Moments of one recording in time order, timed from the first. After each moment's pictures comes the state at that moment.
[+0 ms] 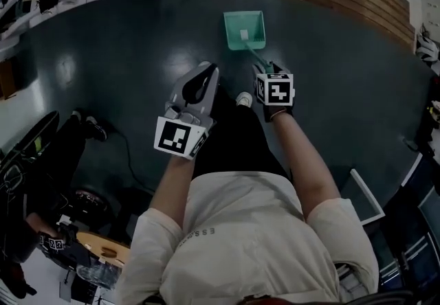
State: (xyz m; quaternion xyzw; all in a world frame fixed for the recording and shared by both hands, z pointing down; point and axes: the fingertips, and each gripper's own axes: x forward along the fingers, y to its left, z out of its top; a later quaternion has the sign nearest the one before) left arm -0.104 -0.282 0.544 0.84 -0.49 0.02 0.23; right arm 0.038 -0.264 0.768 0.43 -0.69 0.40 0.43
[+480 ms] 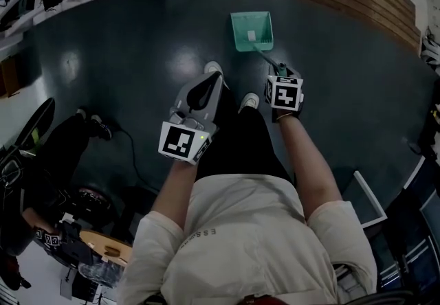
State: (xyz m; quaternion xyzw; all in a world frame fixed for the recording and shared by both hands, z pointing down) left arm -0.124 -0.270 0.568 0.84 -0.48 0.04 0.25; right arm 0.051 -0.274 0.777 0.48 -0.66 0.36 0.45
